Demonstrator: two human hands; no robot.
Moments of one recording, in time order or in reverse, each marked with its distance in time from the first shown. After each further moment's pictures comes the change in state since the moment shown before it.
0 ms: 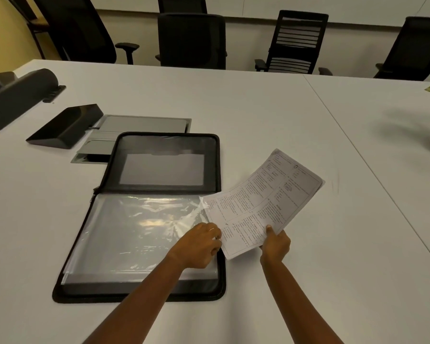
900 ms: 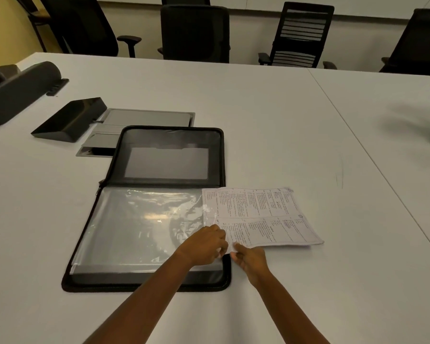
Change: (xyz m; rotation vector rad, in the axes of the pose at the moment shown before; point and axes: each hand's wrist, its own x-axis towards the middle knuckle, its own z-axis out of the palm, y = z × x) left_hand -0.003 0.011 0.002 -0.127 -0.106 -0.010; right_hand -0.033 0.045 0.002 0.151 -0.487 0.297
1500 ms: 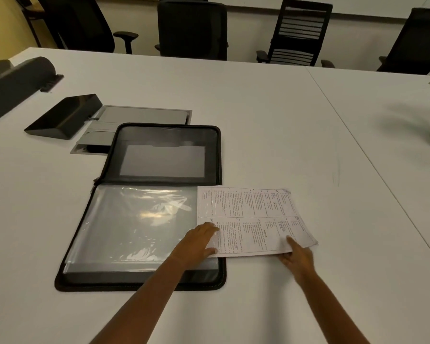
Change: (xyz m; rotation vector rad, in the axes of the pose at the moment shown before) left_hand -0.002 -0.006 0.025 -0.287 0.042 -0.307; right_hand 0.018 -0.043 -0.092 0.023 0.330 -0.061
